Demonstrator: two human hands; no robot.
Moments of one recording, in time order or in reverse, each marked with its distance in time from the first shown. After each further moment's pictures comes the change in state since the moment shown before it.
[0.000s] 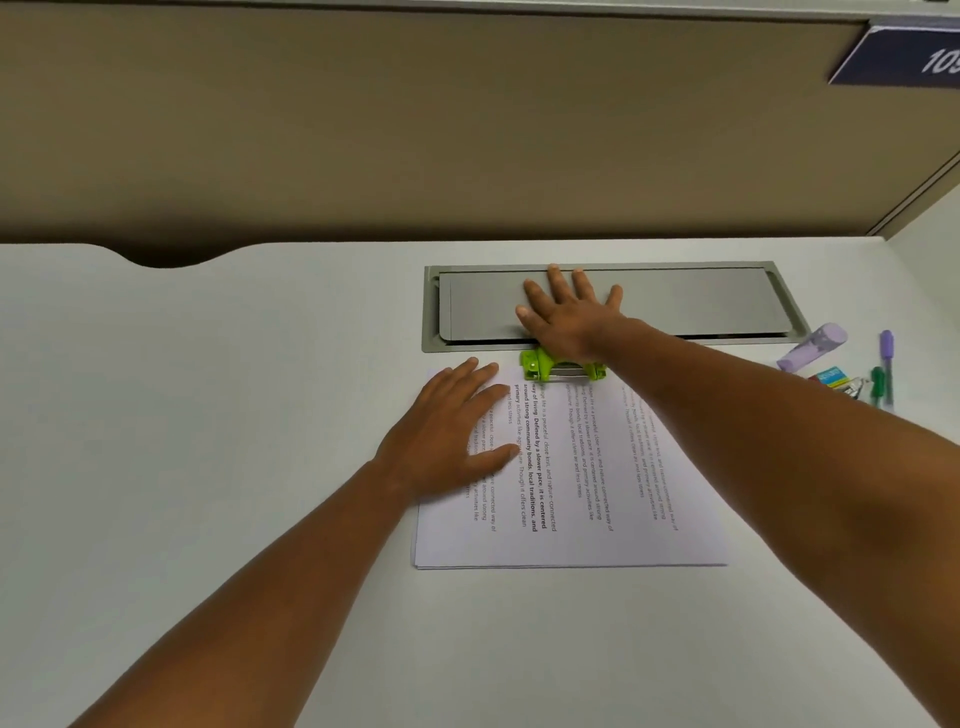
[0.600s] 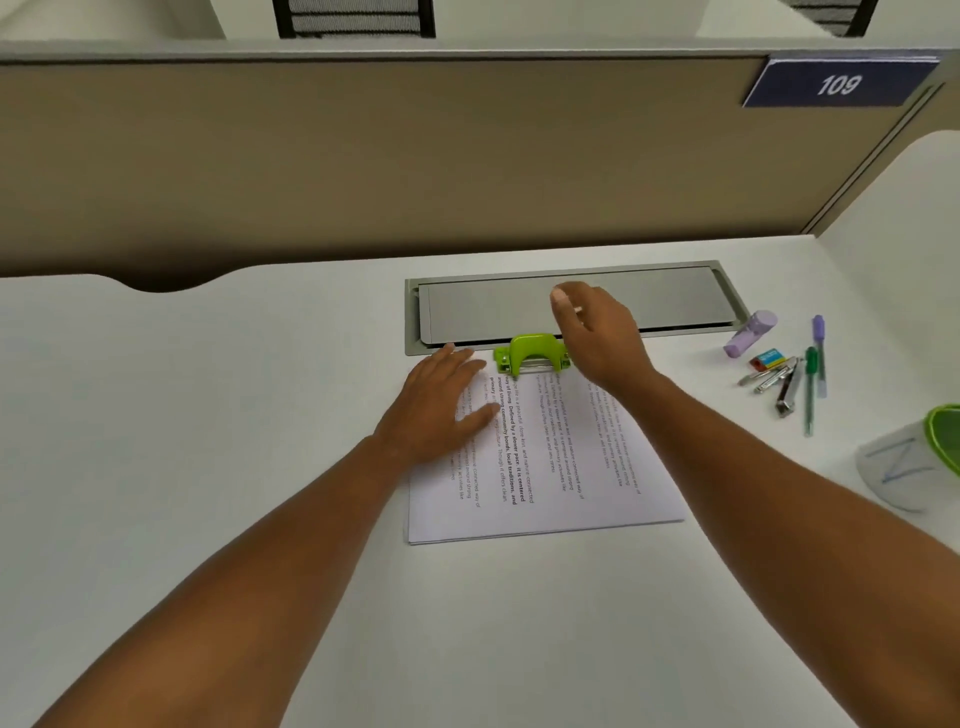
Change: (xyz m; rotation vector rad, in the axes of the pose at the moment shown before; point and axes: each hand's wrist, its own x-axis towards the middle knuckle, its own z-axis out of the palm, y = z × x) left_hand 0.017 0.012 -0.015 -0.032 0.013 -0.074; right_hand -0.099 0.013 -0.007 0.630 0.608 0.046
